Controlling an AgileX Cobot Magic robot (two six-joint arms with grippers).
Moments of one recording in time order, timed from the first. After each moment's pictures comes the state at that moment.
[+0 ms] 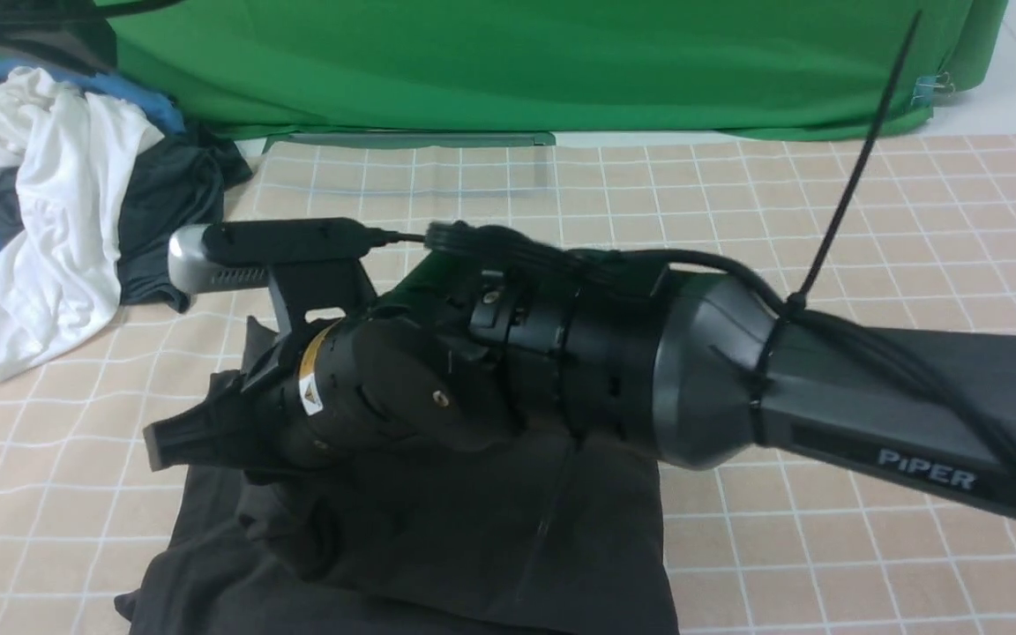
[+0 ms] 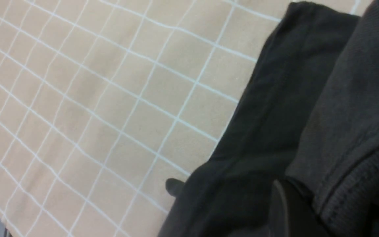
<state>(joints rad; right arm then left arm) 1.03 2.02 -1.64 0.05 0.52 0.67 -0.09 1.45 -1.70 -0.07 1.22 -0.10</state>
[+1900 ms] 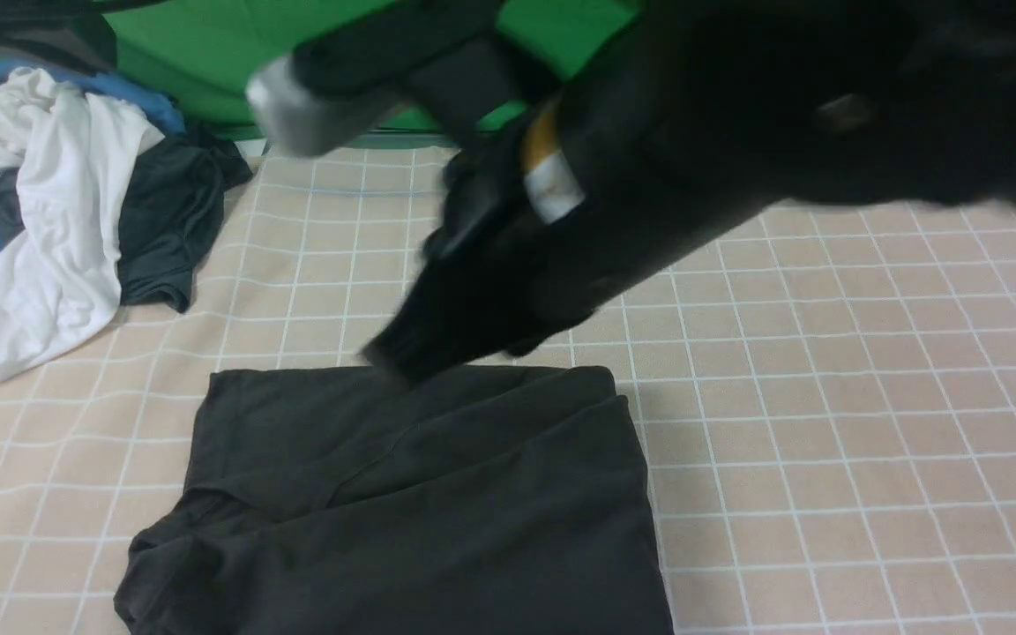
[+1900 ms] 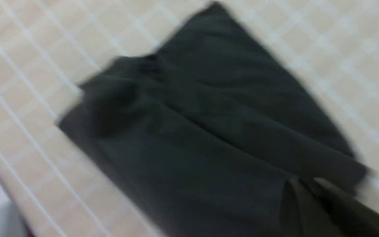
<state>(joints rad) 0.98 1.56 -1.65 -0.17 1.12 0.29 -0.09 1.45 -1.70 -0.07 1.22 -0.12</state>
